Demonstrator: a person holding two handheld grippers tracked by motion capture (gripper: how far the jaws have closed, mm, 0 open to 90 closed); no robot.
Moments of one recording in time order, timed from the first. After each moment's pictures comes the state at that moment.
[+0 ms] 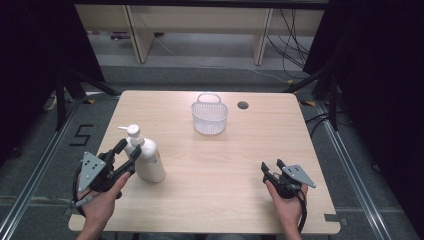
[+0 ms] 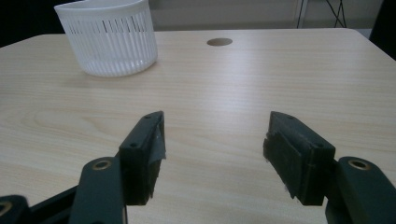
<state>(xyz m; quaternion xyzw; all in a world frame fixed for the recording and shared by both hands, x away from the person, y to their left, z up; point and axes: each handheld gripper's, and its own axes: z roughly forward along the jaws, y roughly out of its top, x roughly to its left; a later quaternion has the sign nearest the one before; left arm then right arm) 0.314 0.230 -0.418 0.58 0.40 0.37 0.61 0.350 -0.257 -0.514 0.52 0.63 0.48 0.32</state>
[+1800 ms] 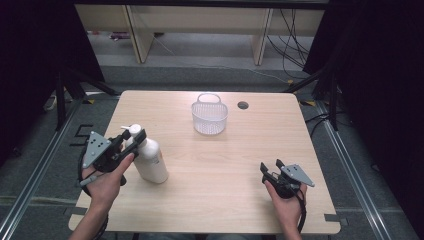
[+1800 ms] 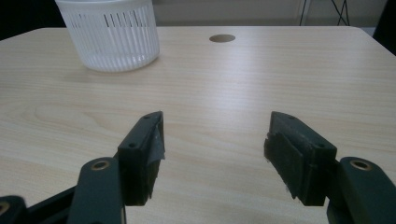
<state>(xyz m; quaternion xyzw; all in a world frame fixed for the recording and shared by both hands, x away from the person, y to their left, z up) 0.344 0.220 -0.388 0.59 0.41 0.34 0.61 0.350 -0.255 -0.513 0.52 0.64 0.47 0.32</state>
